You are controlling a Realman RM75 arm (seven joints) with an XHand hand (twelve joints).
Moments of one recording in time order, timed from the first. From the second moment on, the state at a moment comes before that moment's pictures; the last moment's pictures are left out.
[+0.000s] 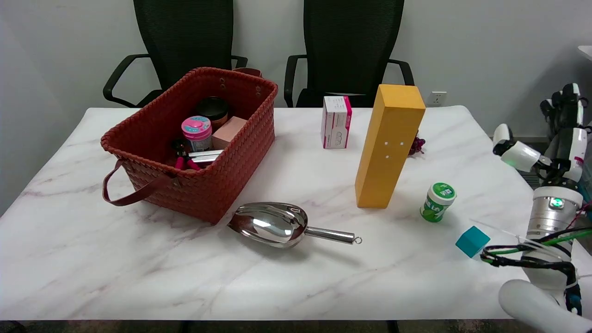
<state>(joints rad) -0.30 -0.99 -1.62 1.31 1.30 1.23 0.74</state>
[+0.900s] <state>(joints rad) -0.48 -1.00 -1.71 1.54 1.33 1.16 0.60</state>
